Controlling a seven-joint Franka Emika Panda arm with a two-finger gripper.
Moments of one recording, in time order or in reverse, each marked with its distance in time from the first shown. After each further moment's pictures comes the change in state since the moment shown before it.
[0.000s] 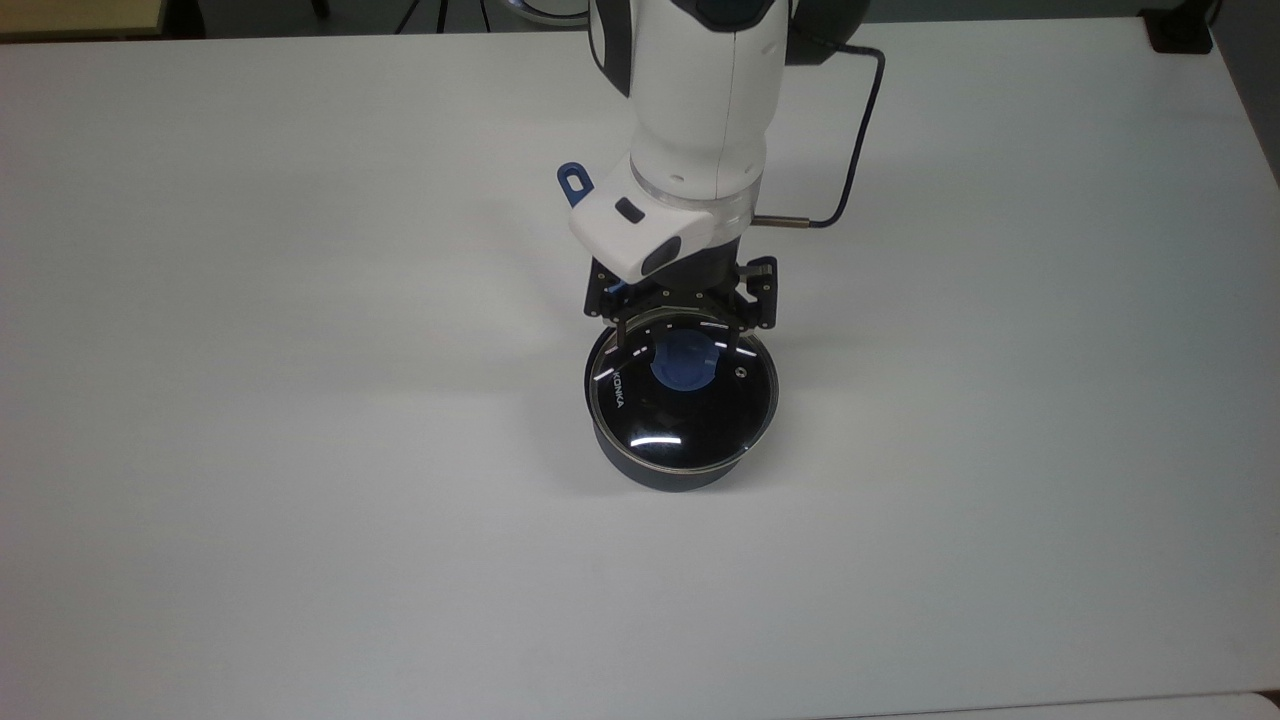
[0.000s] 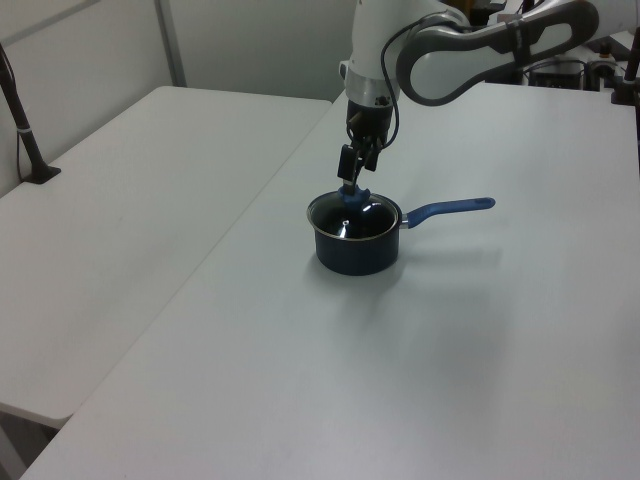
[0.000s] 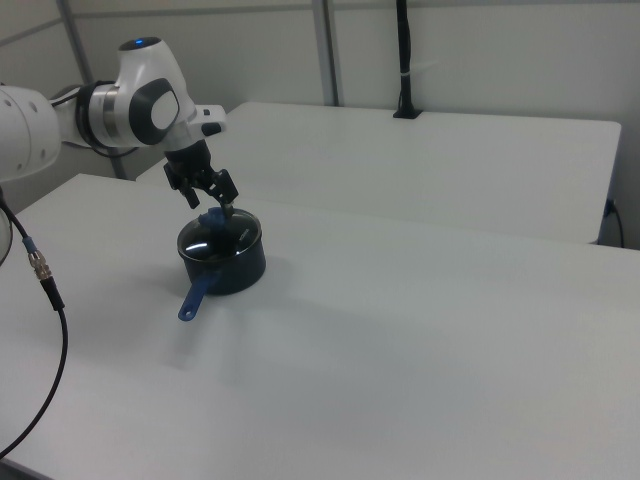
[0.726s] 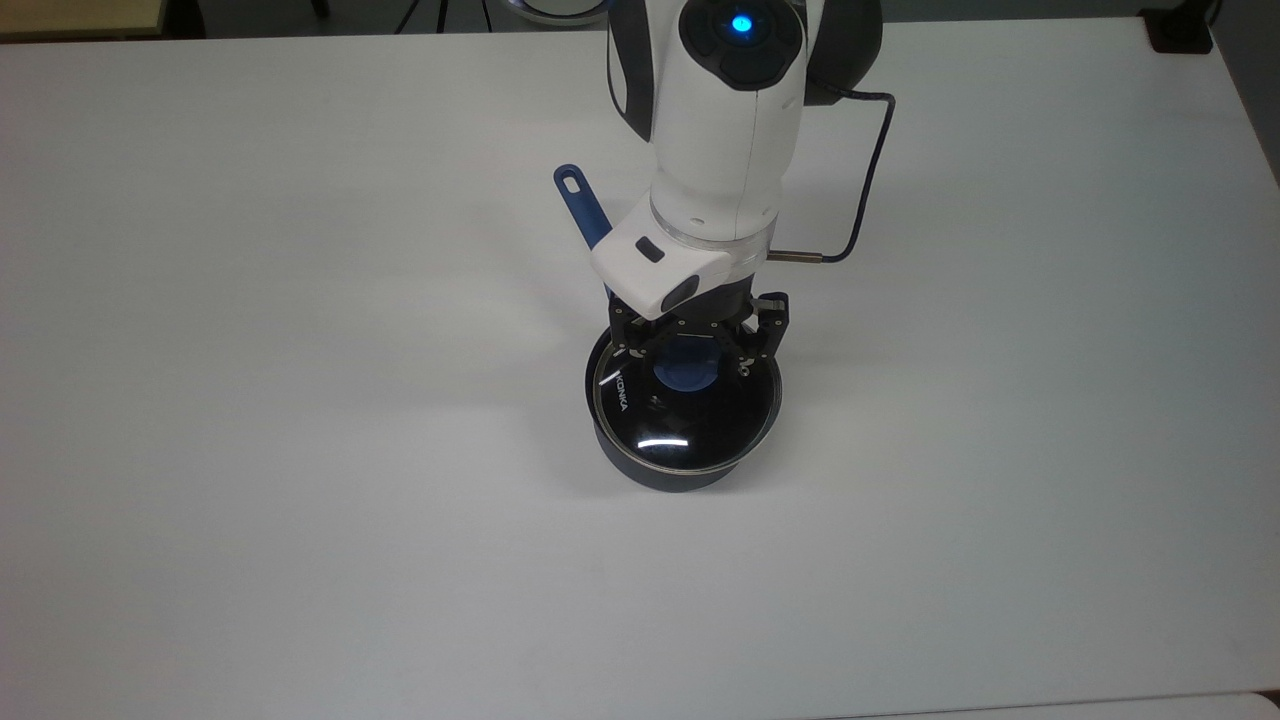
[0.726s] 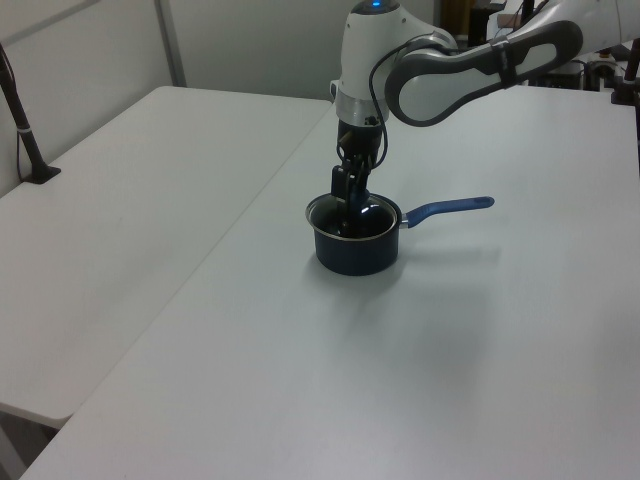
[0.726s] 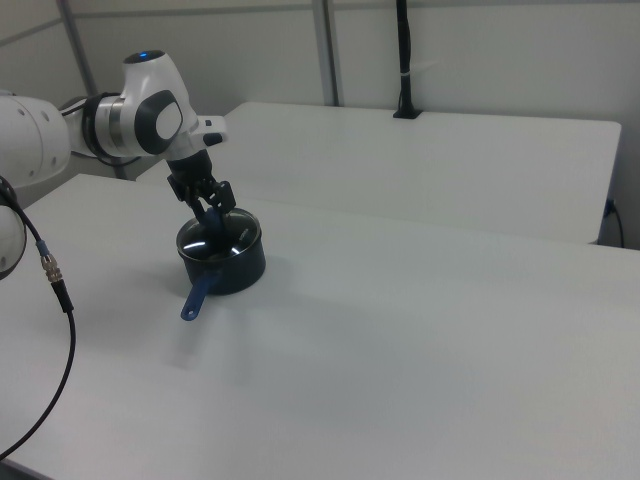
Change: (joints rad) arm 0.012 0.068 0.001 0.046 0.000 0.008 0.018
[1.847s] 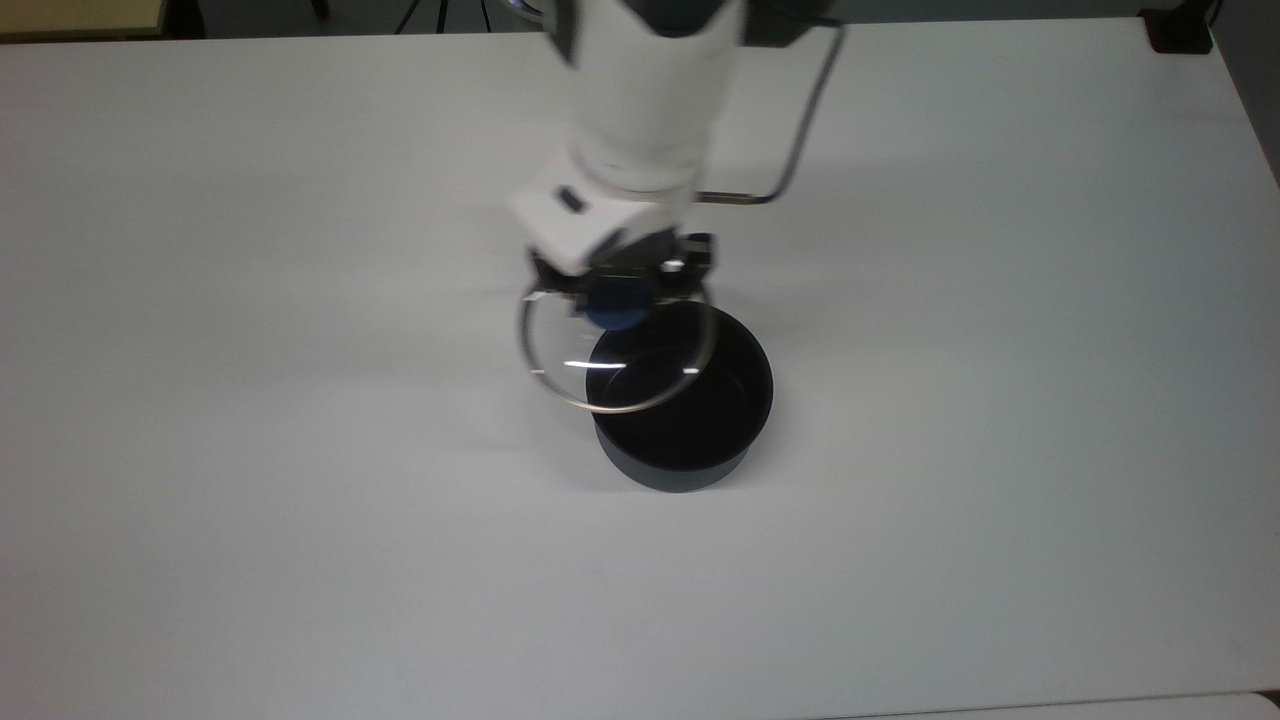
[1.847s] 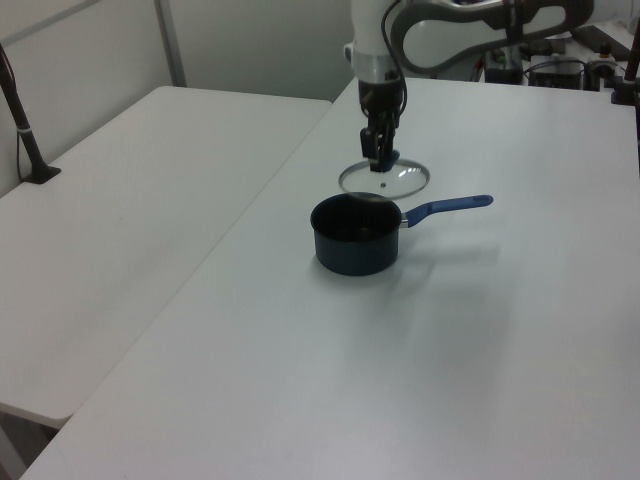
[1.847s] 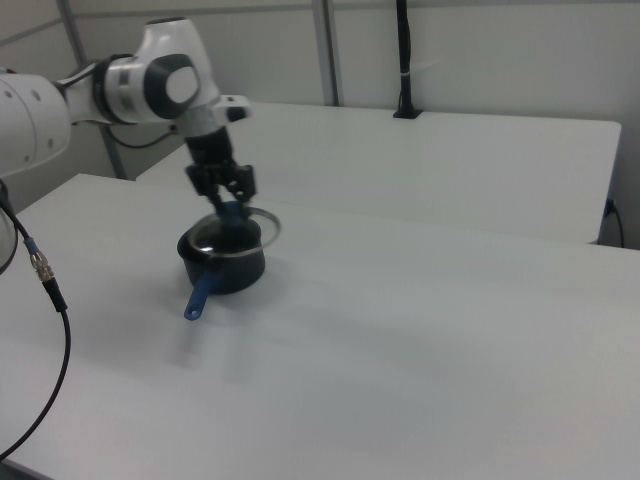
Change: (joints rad) arm -0.019 -0.052 -0.096 0.078 -0.001 -0.268 -0.174
